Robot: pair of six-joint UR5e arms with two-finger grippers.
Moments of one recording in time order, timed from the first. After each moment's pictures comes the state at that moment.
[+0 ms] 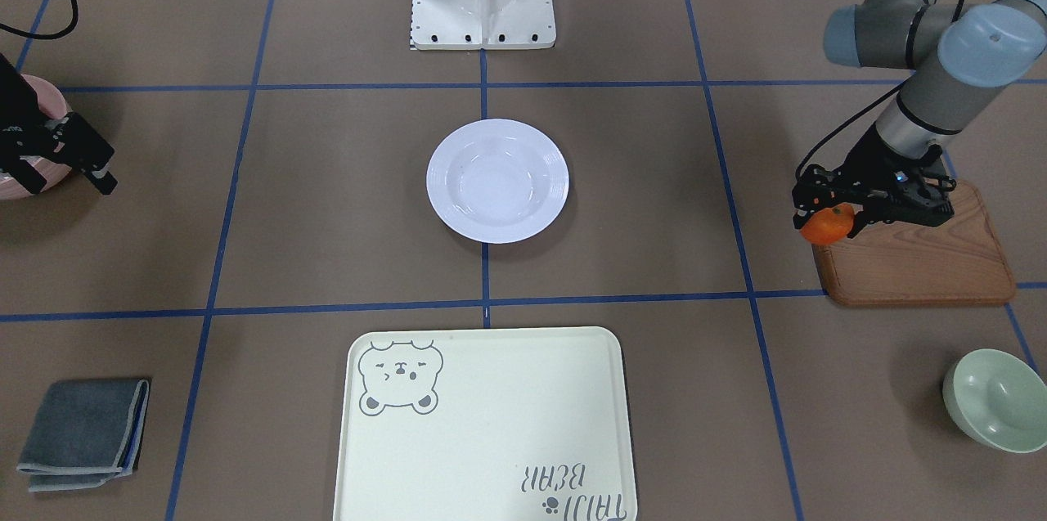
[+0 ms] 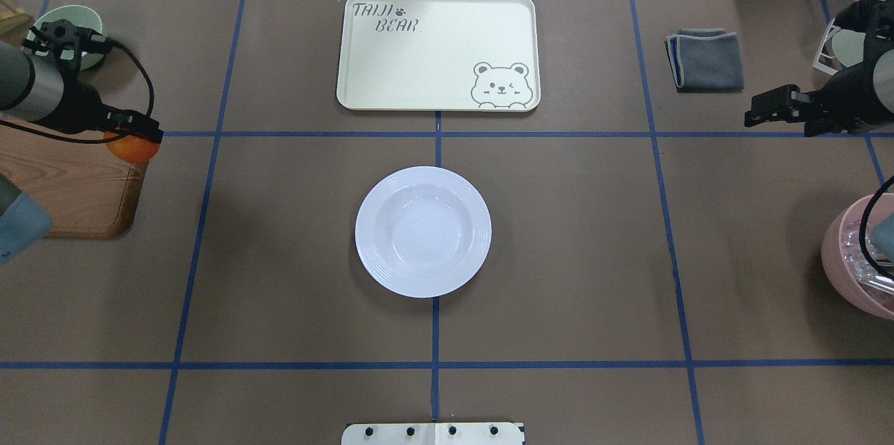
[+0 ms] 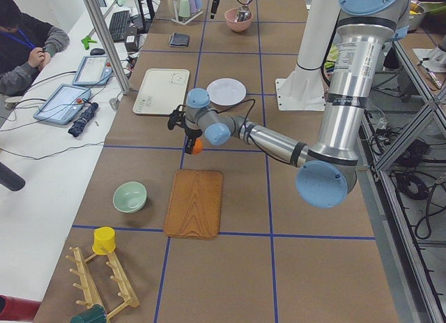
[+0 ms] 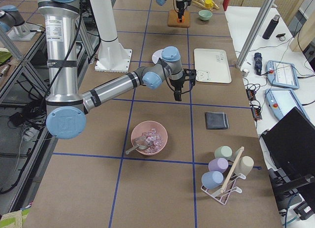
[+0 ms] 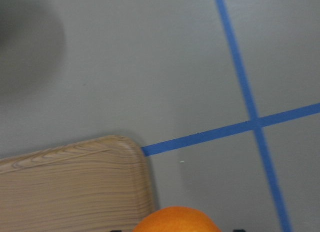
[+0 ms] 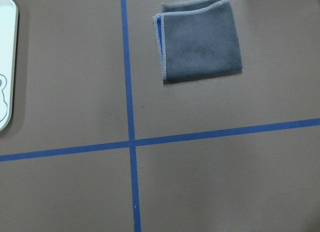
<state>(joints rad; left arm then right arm) -0.95 -1.77 -1.74 -1.98 -2.09 -0.78 1.05 -1.56 1.99 -1.24 2.11 0.97</state>
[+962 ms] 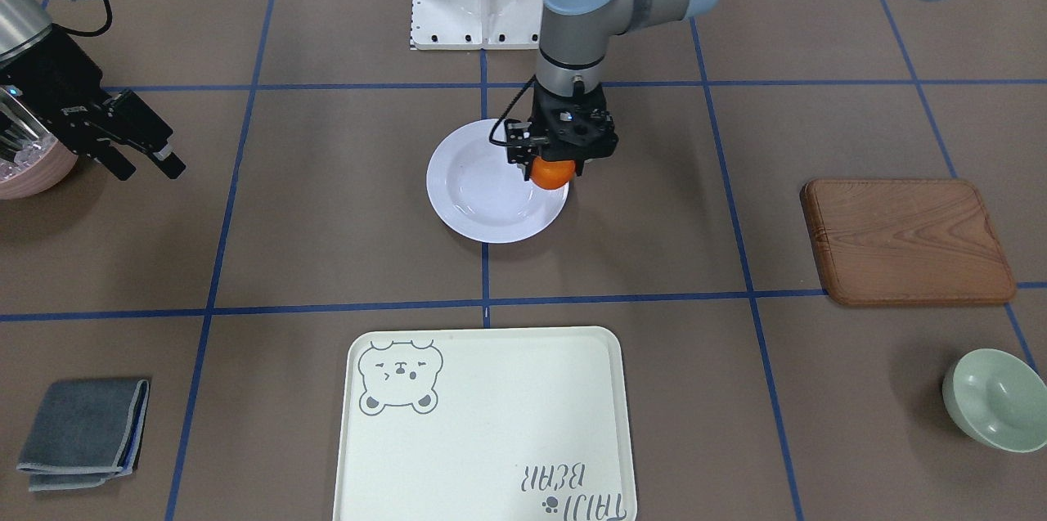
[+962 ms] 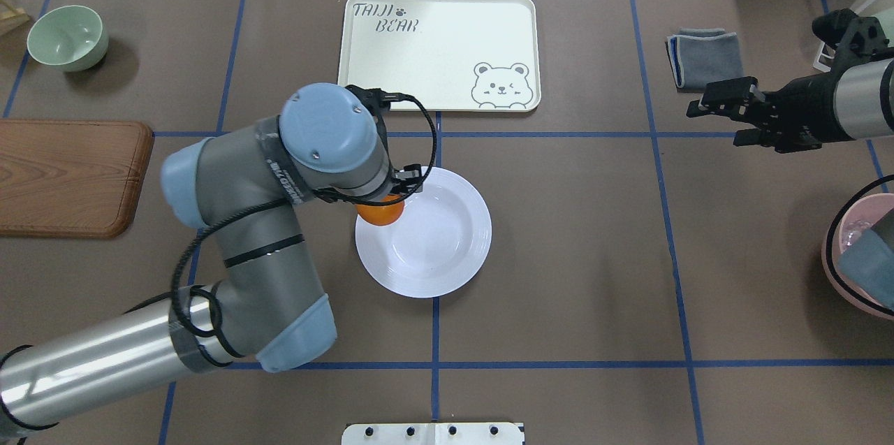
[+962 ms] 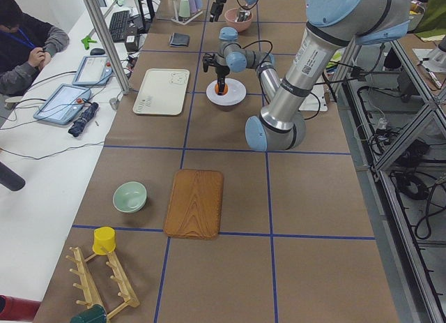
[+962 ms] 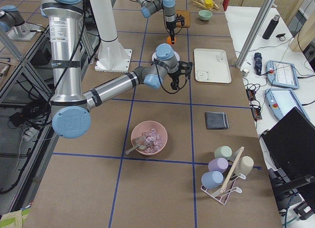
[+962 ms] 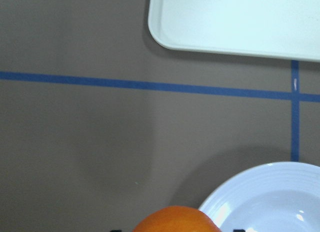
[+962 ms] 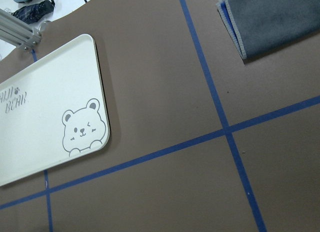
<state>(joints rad) -0.49 -2.32 -1.68 -1.53 -1.75 -1.35 0.93 -1.55 1.98 -0.88 2.04 1.49</state>
